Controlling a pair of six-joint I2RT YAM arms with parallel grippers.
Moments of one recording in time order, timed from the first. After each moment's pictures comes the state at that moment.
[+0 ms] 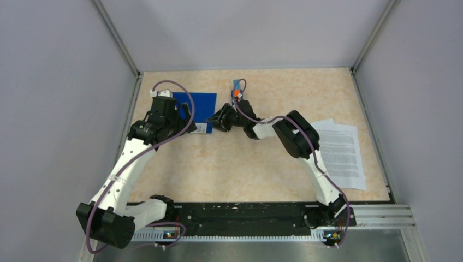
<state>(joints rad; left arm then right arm) -0.28 1.10 1.11 -0.82 -0.15 -0.55 0.69 2.38 1.44 0.62 -0.42 1.34</state>
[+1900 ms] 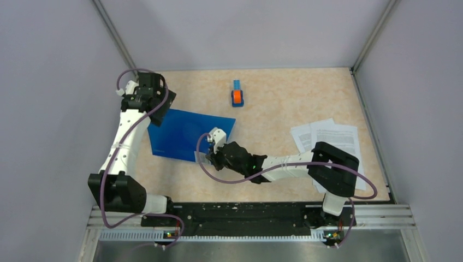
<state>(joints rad) -0.05 1.39 1.41 -0.90 -0.27 -1.11 1.19 1.76 0.94 0.50 0.19 0.24</state>
